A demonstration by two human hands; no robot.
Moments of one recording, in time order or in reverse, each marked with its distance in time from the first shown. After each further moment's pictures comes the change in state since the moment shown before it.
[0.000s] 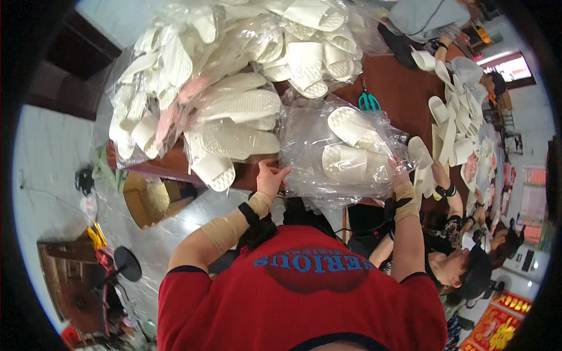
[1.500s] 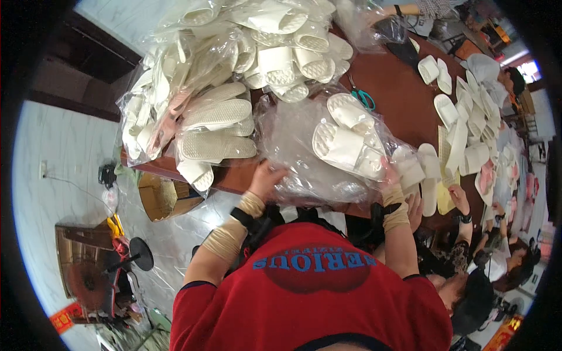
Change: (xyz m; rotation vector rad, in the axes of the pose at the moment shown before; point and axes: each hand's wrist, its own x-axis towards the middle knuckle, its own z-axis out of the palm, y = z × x) left_hand -0.004 0.027 0.069 0.049 -0.279 0.083; right_hand 0.078 0.046 -0.039 0.375 -0.104 0.016
